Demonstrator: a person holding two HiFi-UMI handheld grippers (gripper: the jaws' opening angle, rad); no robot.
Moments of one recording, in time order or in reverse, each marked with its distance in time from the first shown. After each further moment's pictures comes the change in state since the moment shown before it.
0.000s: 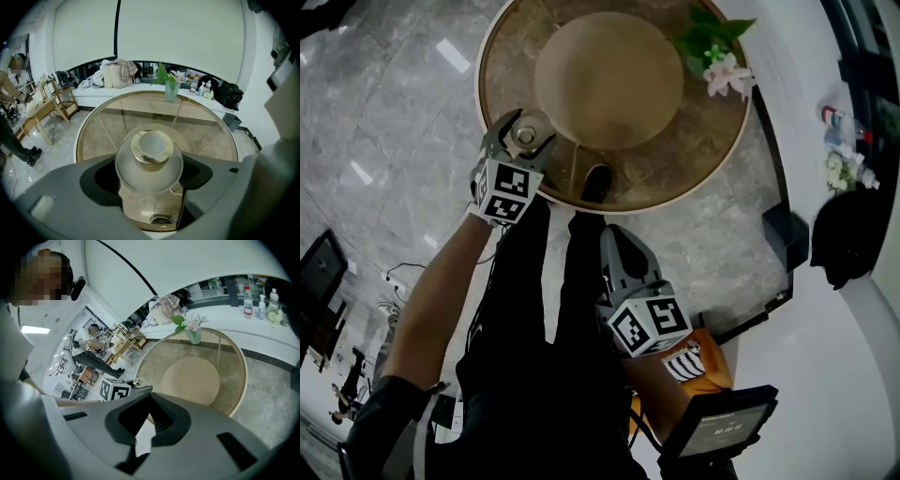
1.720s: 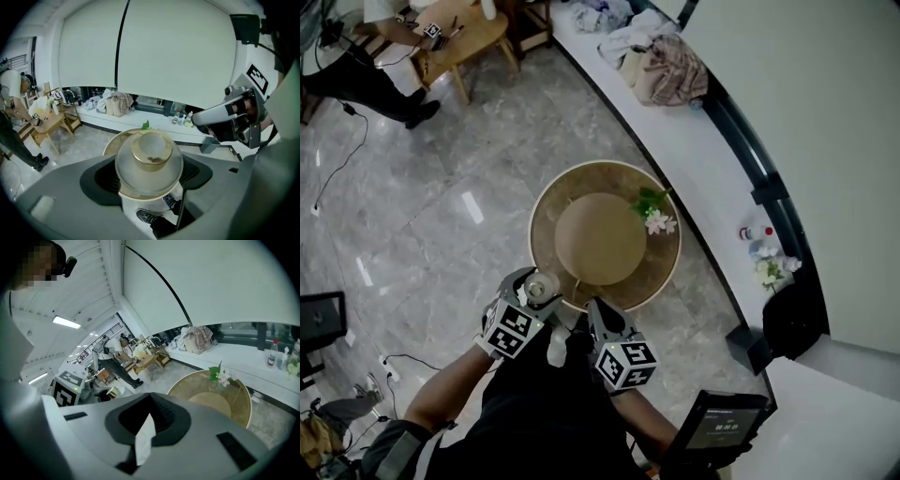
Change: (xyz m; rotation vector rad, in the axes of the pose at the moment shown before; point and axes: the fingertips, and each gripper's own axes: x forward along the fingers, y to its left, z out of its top) left arm -0.307 -0.070 0.155 -0.034 -0.120 -0.067; right arm -0.128 0.157 0.107 -0.255 -0.159 0.166
